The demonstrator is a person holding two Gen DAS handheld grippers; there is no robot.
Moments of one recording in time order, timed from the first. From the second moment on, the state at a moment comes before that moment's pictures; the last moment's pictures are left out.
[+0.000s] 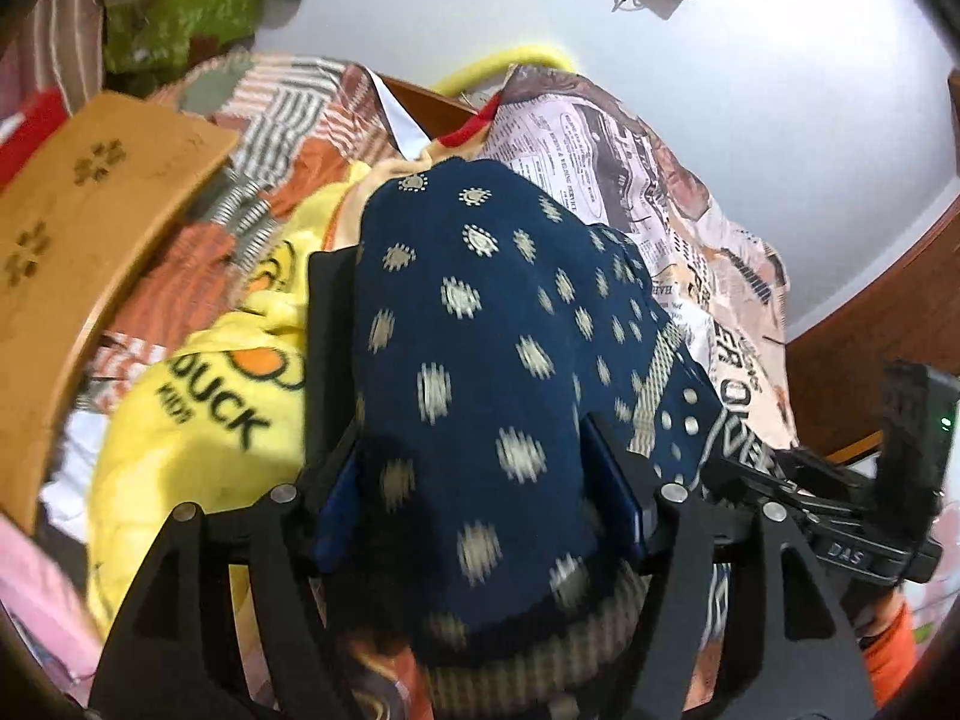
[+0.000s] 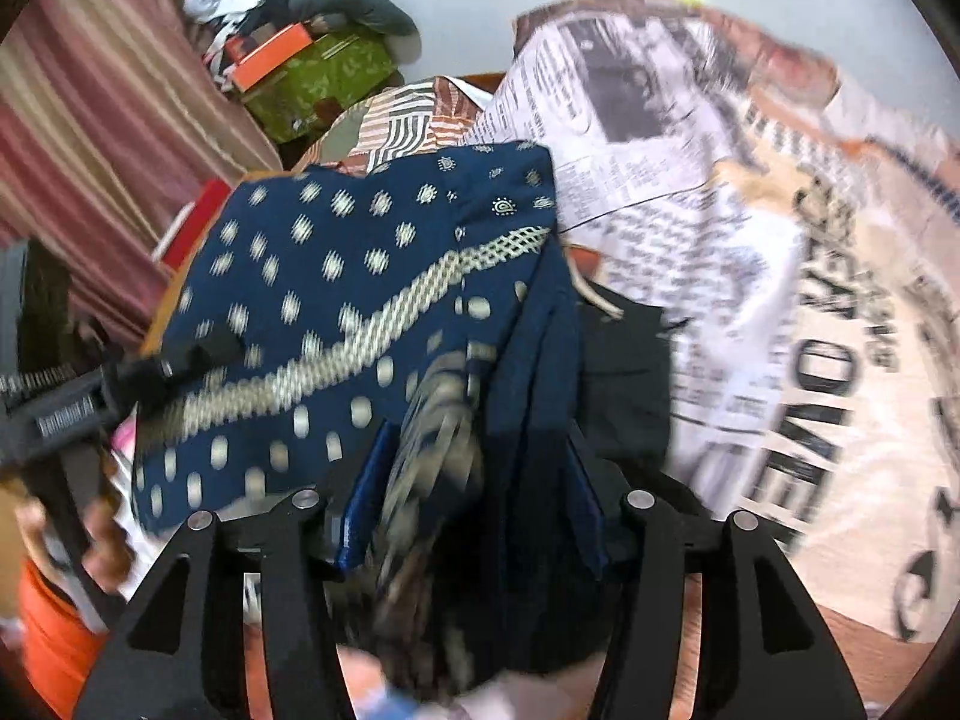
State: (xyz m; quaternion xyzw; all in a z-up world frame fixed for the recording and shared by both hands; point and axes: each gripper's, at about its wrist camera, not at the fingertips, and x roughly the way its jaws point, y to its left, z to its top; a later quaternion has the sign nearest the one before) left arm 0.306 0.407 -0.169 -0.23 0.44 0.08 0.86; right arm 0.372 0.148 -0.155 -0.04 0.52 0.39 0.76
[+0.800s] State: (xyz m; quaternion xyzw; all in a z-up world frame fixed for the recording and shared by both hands) left arm 0.098 0.253 0.053 -0.08 0.20 0.09 0.97; right arm 0.211 0.021 0.064 0.06 0.25 0.45 0.85
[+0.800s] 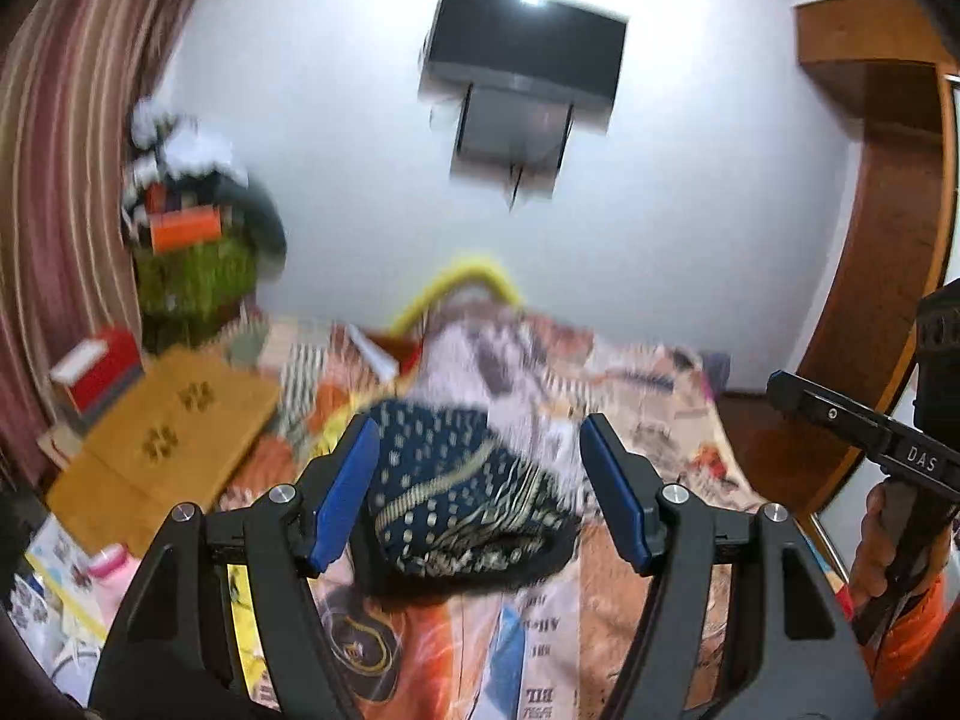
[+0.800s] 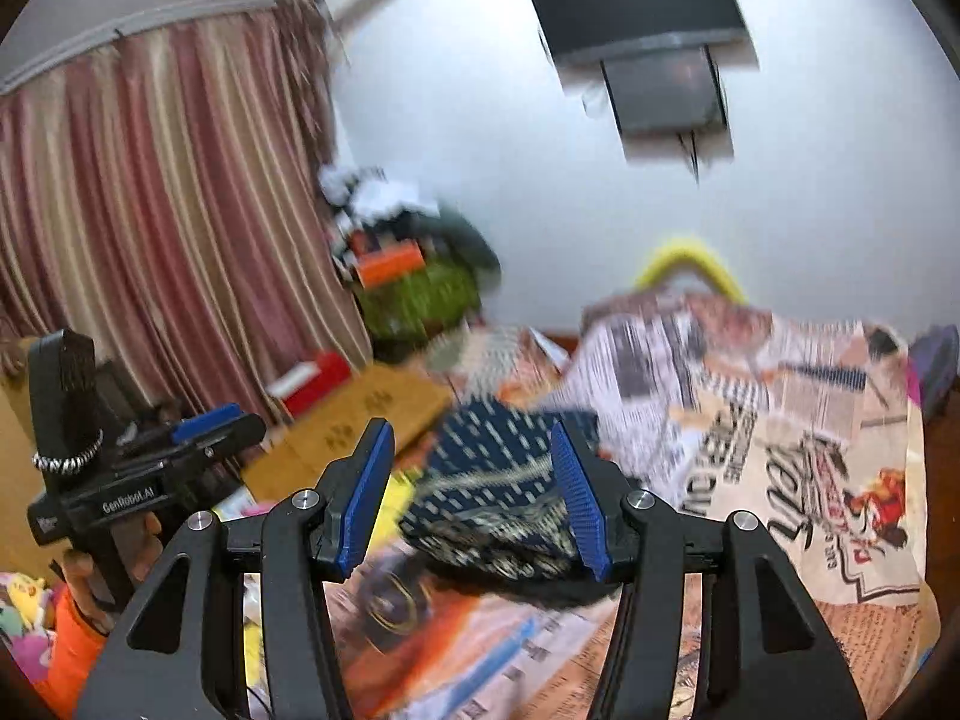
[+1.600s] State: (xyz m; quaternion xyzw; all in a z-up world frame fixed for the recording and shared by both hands) left arm -0.005 0.149 0.049 -0.01 0.07 0.19 0.98; right arm 0.093 -0.024 0.081 0.04 0.10 0.34 0.93
